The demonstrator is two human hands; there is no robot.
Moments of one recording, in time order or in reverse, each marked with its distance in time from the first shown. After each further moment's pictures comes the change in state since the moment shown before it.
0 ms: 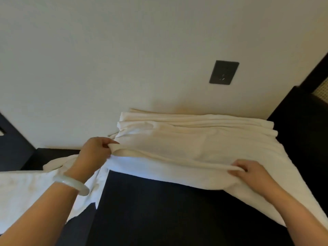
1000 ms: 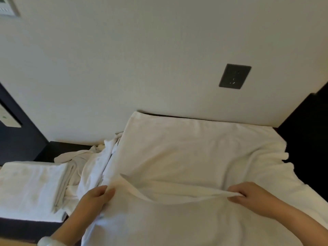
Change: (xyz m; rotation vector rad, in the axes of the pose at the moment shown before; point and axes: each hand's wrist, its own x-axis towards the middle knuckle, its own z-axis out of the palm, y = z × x) left_hand -0.085 -0.095 0.040 -0.281 -0.167 -0.334; right_hand -0.003 0.014 0.011 -0.213 -0.459 -0.087
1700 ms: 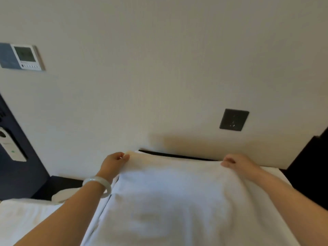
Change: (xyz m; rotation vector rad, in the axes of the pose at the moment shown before) left_hand 0.142 0.170 -0.020 -0.106 0.221 0.344; right_hand 0.139 -0.046 -0.152 0.029 0.398 -0.155
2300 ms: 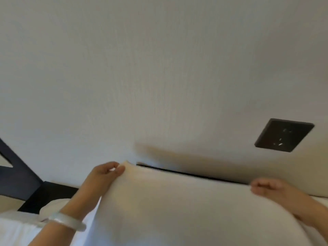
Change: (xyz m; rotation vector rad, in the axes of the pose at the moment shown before) left_hand 0.075 -0.005 0.012 -0.120 -0.103 -0.086; right_hand 0.075 0.057 0.005 0.493 -0.267 0.123
